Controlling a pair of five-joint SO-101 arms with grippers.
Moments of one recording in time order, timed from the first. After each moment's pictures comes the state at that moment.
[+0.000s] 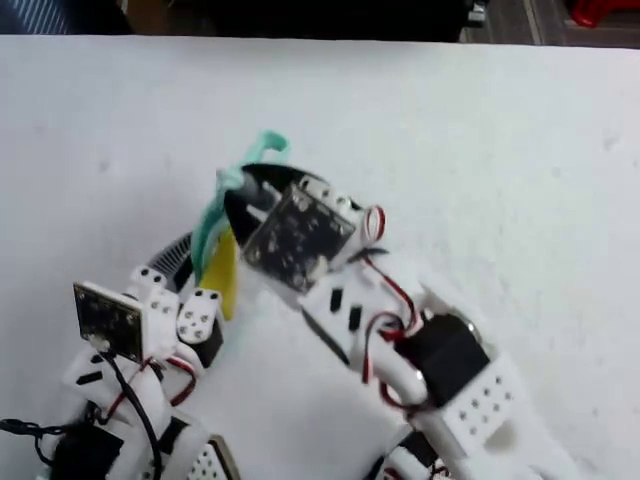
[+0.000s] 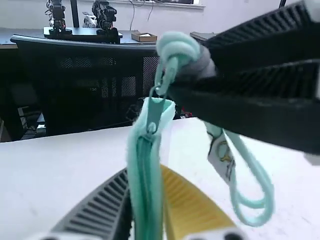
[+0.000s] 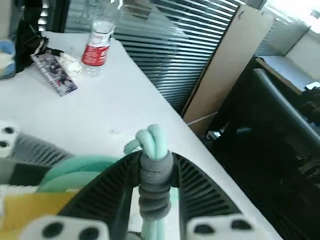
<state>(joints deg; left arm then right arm) 17.6 -101.1 64.7 53.8 5.4 -43.3 -48.2 21.2 46.7 26.3</state>
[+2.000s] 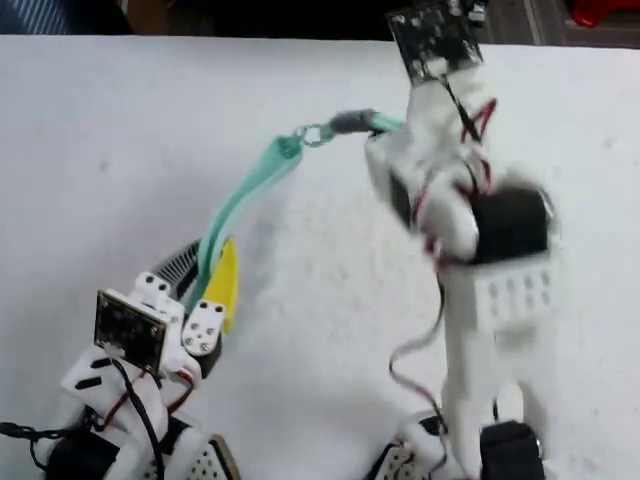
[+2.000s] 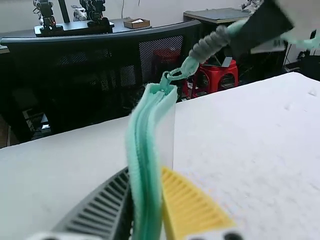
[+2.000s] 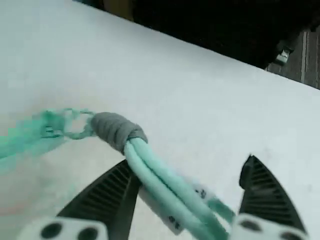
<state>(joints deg) 18.9 -101.1 63.2 59.6 -0.9 -17.1 -21.9 -22.7 89.9 7.4</state>
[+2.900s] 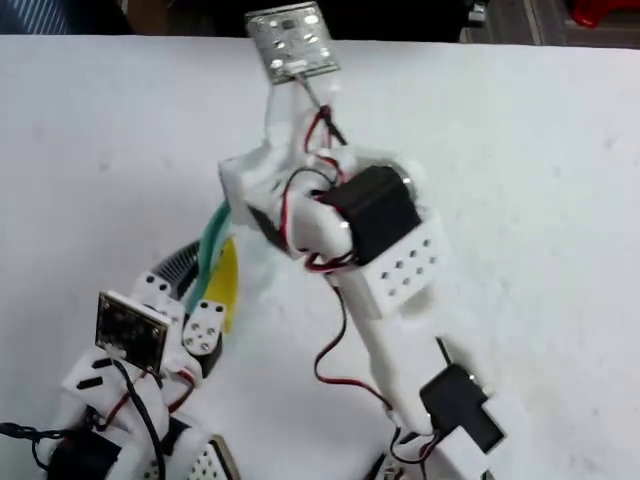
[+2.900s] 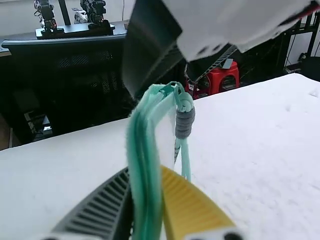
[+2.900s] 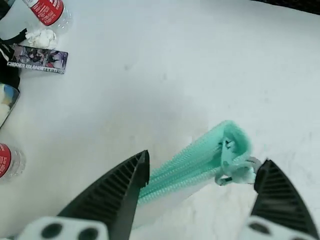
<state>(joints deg) 18.9 -101.3 64.5 59.1 -0.9 -40.9 -1.4 -41.8 97.2 -14.0</state>
